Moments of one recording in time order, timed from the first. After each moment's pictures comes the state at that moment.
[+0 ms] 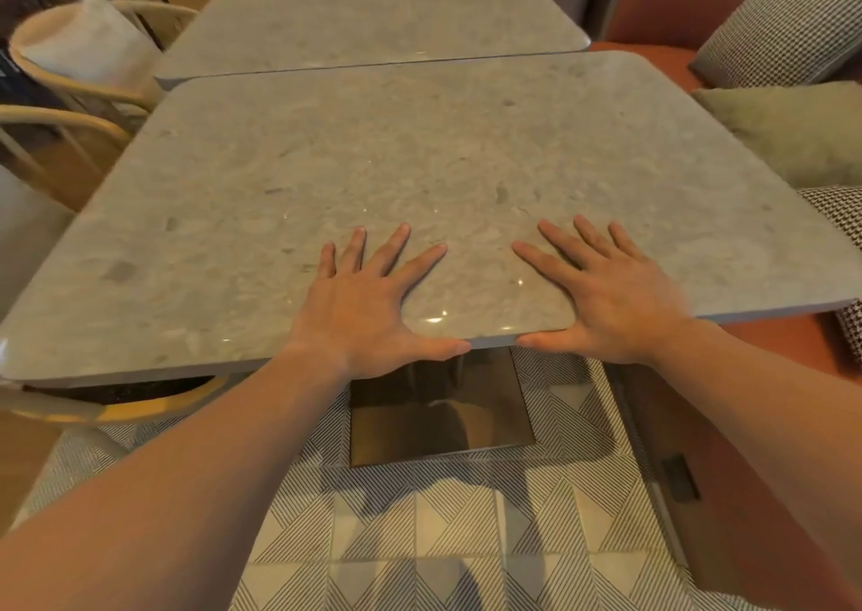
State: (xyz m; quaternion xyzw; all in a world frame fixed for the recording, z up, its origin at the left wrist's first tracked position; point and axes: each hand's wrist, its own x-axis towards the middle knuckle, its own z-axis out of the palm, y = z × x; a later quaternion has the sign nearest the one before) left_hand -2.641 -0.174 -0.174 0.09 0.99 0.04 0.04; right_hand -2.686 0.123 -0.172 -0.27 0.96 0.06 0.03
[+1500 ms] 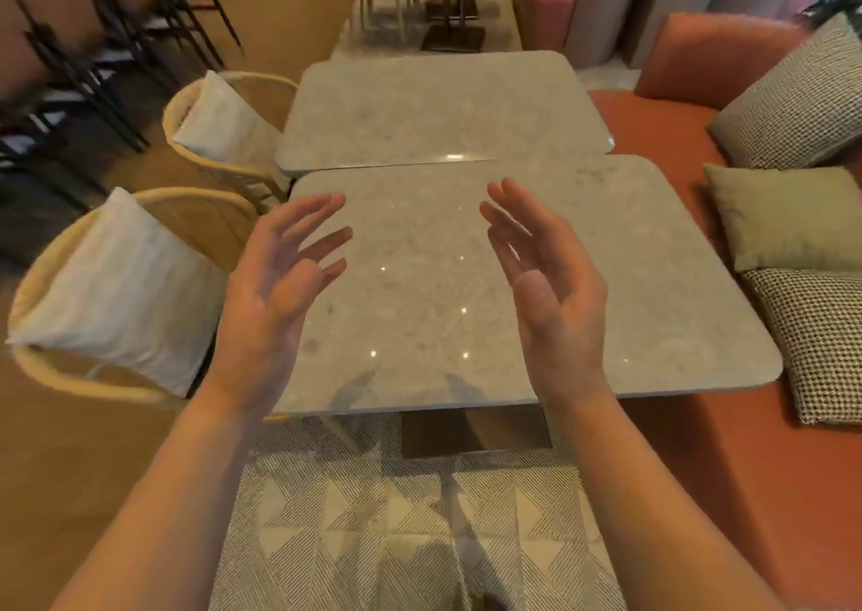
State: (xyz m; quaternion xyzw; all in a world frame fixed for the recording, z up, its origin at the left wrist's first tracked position) left_hand -2.550 -0.285 0.132 0.03 0.67 0.72 -0.16; right_hand -2.587 -0.065 0.121 -0.20 0.61 -0.76 -0.09
